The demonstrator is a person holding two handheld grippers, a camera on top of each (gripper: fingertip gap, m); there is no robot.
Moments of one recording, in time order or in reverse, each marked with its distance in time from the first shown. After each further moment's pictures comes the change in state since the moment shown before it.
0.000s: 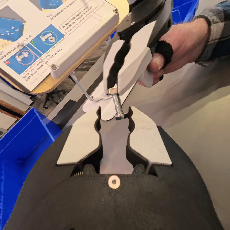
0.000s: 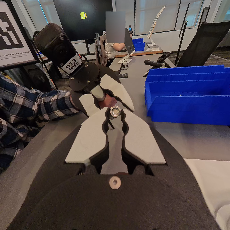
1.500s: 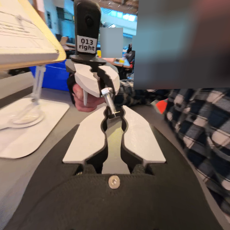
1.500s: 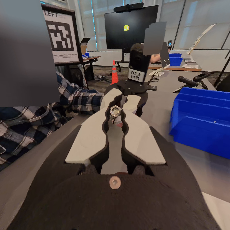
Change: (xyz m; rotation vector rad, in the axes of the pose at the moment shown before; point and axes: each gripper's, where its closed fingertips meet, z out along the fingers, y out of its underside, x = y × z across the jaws) left arm 0.049 -0.044 -0.036 0.394 0.720 -0.483; right arm -0.042 -0.015 -0.014 0.068 -0.292 -0.098
